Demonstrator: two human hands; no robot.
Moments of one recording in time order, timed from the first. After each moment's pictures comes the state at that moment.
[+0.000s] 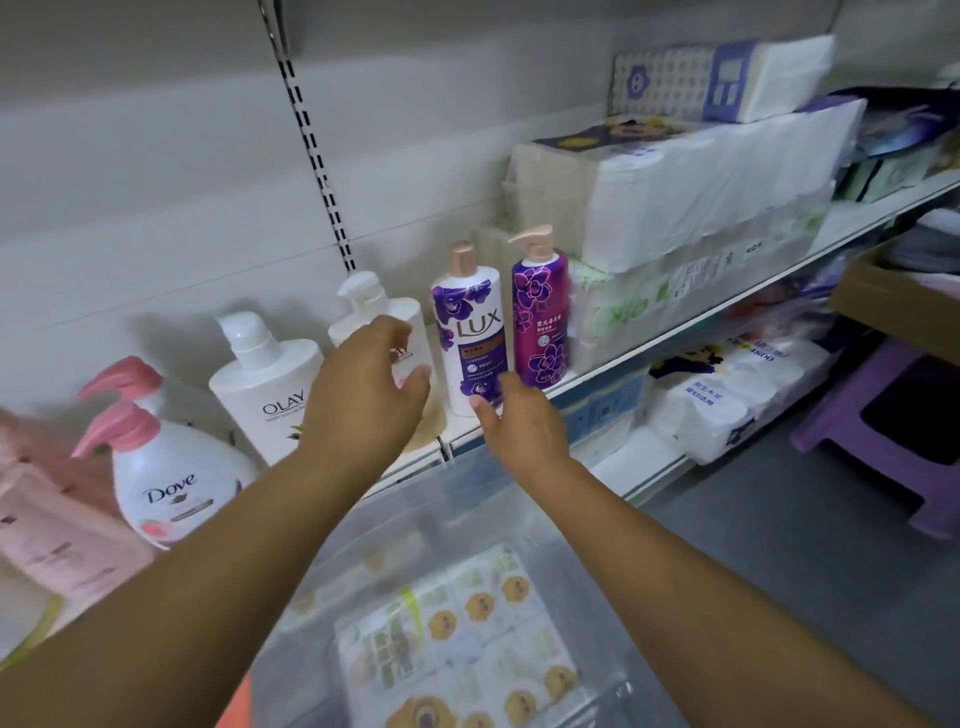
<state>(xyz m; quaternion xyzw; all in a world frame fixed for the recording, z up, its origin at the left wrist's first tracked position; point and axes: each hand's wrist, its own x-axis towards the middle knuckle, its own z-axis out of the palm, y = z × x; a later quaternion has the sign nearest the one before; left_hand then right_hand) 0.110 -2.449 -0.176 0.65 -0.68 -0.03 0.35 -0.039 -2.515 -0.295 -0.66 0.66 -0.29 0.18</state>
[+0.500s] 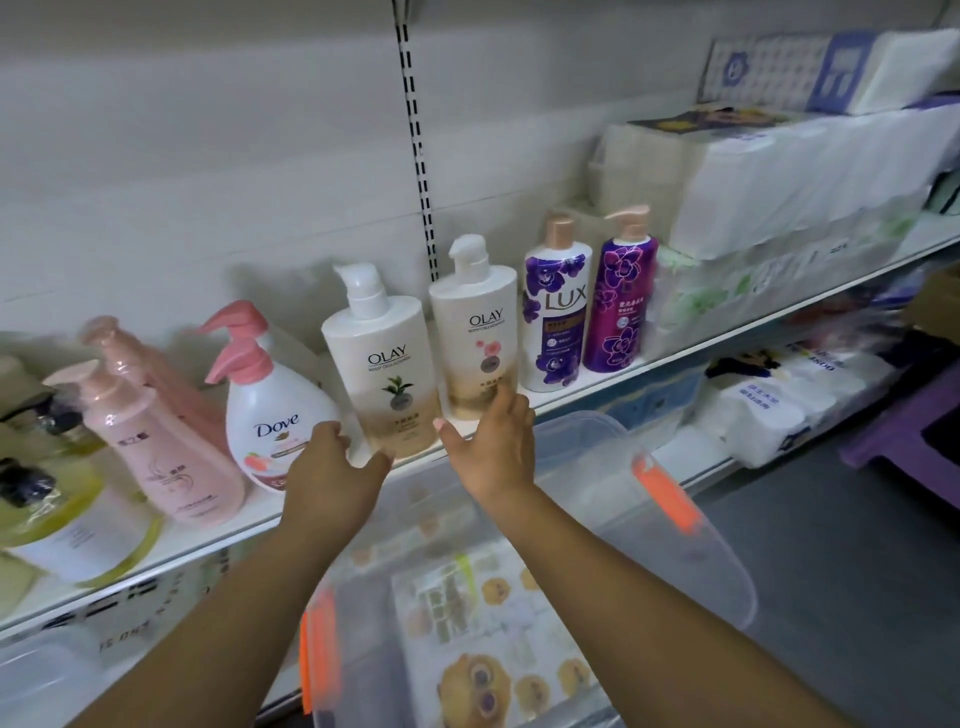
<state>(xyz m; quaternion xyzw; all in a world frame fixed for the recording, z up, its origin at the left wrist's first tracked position) 0.232 -2.390 -0.271 0.79 -0.48 -0.20 0.32 0.086 -2.471 -0.326 -0.63 0.66 -0.34 0.22</state>
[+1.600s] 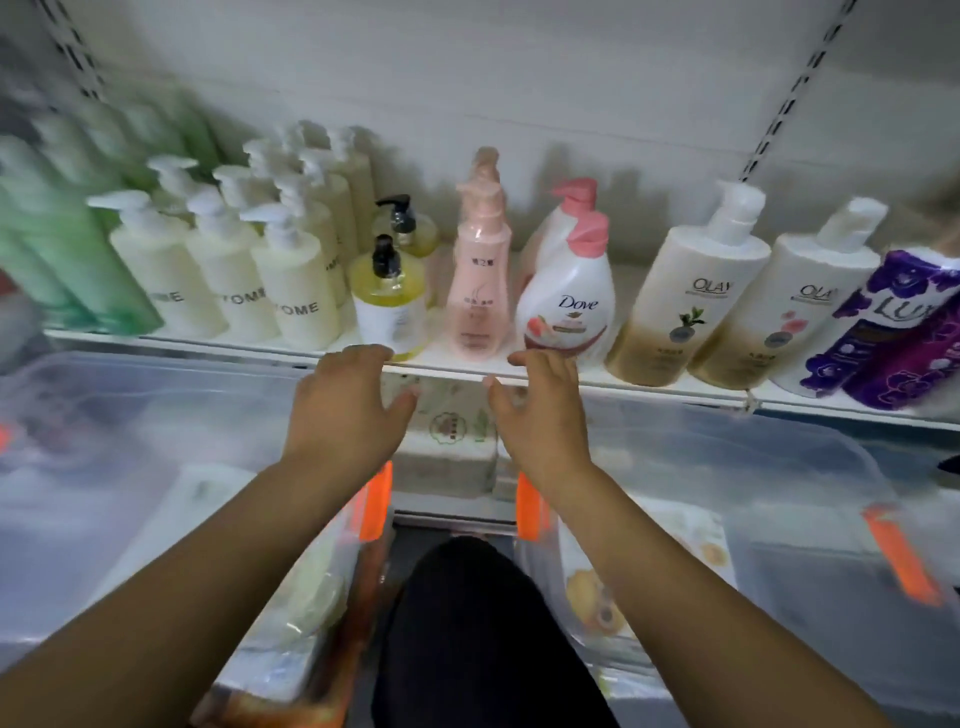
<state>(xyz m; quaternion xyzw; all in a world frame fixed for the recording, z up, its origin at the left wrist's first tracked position) 0.393 -2.218 -0.281 0.86 -0.44 -0.02 0.25 0.244 -2.346 -0.321 -0.81 0.45 -0.29 0.25</state>
